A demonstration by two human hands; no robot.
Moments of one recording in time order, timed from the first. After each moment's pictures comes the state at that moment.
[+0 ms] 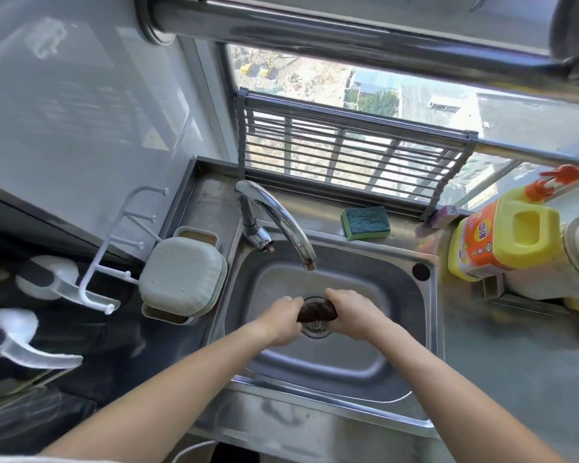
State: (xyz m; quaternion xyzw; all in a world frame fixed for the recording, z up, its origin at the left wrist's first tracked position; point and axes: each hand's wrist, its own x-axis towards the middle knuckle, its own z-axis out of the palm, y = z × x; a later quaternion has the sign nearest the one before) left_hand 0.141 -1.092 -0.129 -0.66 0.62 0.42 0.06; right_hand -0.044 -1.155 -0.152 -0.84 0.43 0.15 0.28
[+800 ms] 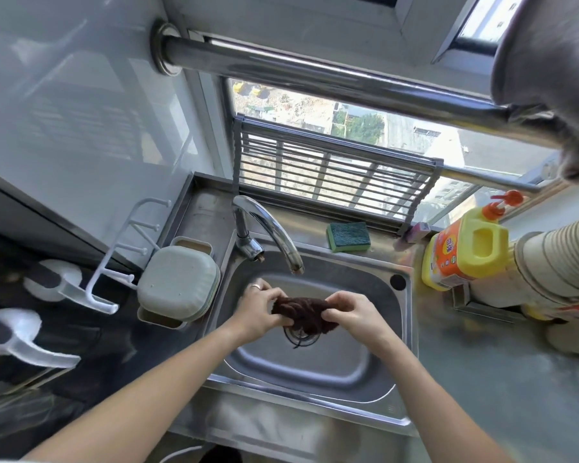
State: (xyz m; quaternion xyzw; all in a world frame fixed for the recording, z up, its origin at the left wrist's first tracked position) left_hand 0.170 -1.087 -0.125 -0.68 0.57 0.41 -0.18; right_hand -0.070 -1.138 -0.090 -0.61 0.57 -0.11 0.55
